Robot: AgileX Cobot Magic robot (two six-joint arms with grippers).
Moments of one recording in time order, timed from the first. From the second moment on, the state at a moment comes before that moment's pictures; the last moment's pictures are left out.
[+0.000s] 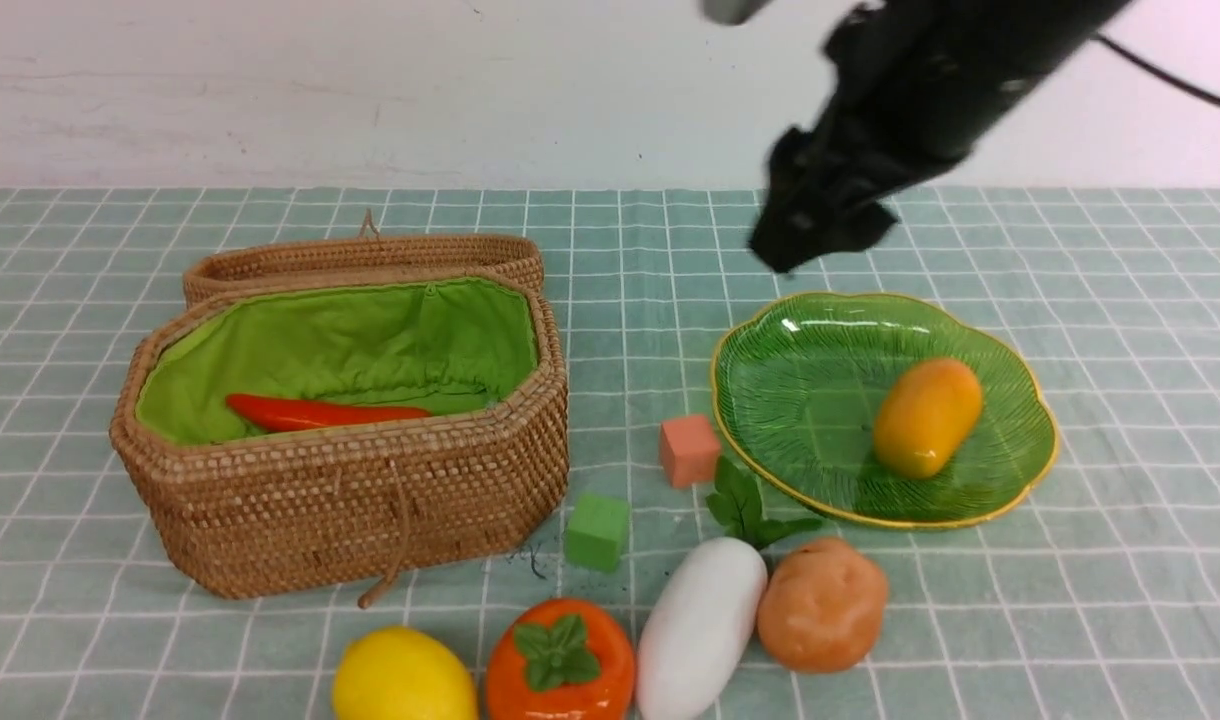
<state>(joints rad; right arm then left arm) 0.47 1.67 -1.86 0.16 1.25 -0.45 -0.04 -0.01 0.03 0.13 0.36 -0.24</state>
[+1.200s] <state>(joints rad) 0.47 1.76 -1.08 0.24 0.61 0.49 -0.04 -0.01 0.03 0.13 0.36 -0.24</state>
